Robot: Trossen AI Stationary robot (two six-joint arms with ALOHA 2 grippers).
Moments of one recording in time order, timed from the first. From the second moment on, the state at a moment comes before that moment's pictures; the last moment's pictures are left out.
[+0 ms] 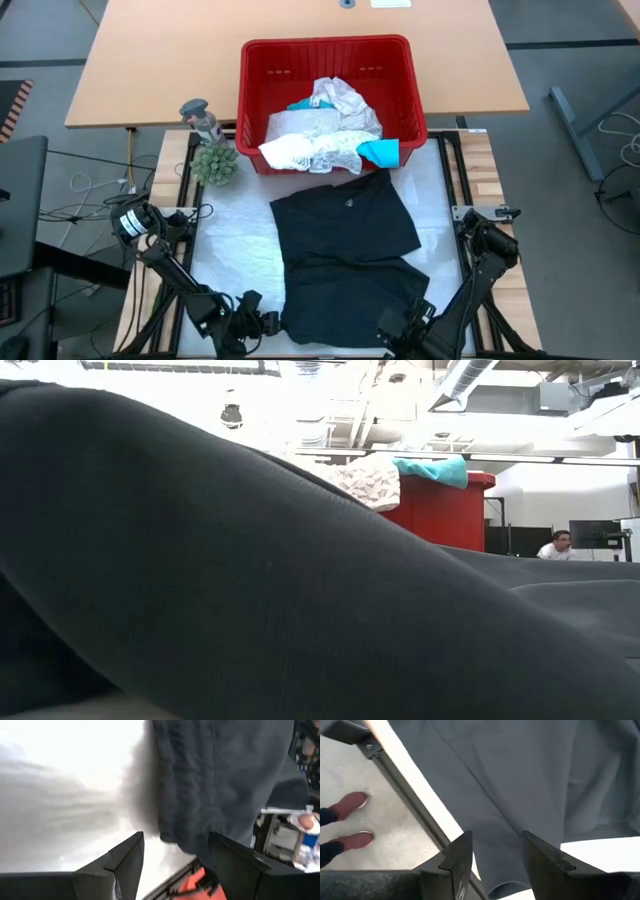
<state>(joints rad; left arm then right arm) -0.92 1.85 0.98 -0.02 -0.63 -2.31 0.91 2.08 1.95 -1.41 0.19 1.48</state>
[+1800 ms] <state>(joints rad) -0.69 1.40 0.99 -0.30 -0.41 -1.84 0.91 2.08 1.95 -1.33 0.33 1.43</state>
